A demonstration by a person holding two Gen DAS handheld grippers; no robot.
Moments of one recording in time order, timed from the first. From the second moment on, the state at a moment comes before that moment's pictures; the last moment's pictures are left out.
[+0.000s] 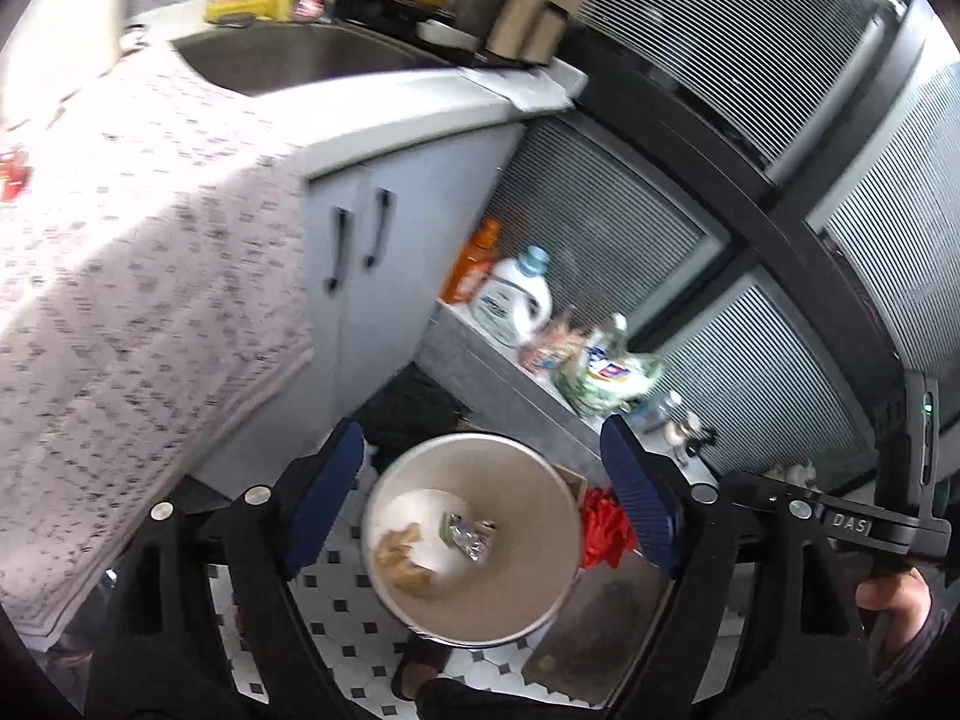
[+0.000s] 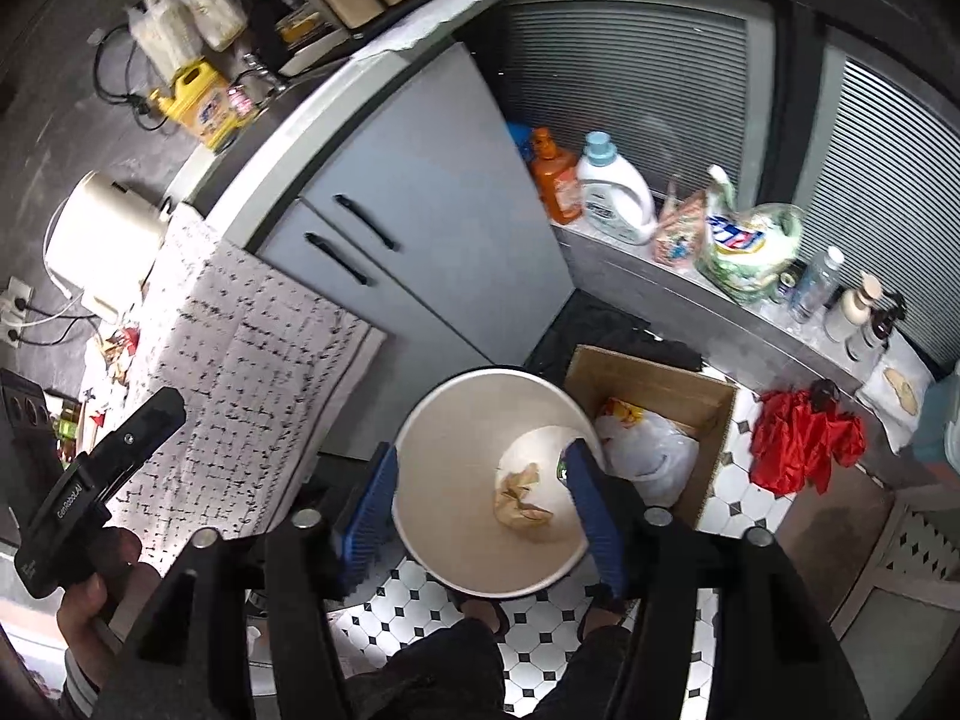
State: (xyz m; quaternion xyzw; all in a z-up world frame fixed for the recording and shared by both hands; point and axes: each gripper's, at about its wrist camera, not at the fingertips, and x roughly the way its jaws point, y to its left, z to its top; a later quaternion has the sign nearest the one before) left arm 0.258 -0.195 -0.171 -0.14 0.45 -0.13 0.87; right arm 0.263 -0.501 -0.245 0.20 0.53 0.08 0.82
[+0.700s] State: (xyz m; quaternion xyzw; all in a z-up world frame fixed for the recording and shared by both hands) left arm 0.212 0.037 -0.128 -0.20 0.38 0.07 0.90; right arm 0.318 -0.272 -0.179 0.11 0.49 0.23 0.83
